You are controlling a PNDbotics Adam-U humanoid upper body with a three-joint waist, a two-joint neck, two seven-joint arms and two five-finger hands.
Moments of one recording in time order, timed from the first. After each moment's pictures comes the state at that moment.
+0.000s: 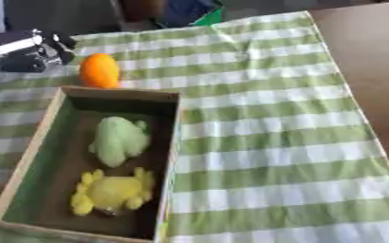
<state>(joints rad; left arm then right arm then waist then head) -1.07 0.53 0.08 -0.90 -0.73 -0.43 -0.63 -0.45 -0.48 -0.10 -1.98 -0.24 -0.02 -0.15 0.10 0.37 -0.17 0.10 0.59</state>
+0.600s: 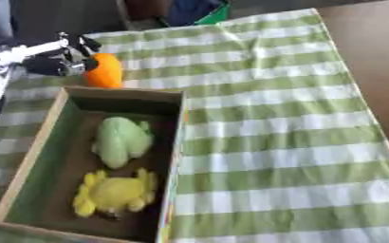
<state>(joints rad) -1.07 0.51 0.08 -0.91 -0.78 -0.44 -0.63 -0.45 -0.48 -0.10 -1.98 -0.24 -0.01 -0.14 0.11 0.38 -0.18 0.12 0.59</state>
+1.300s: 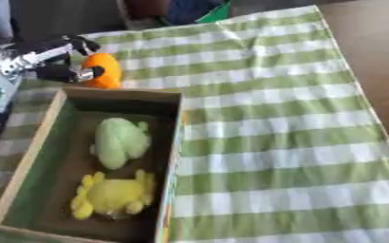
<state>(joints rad) -1.07 0.50 0.08 -0.85 -1.03 -0.40 -0.44 -0.45 -0.47 -0.09 -1.98 -0.24 0.00 -0.12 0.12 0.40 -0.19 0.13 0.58</state>
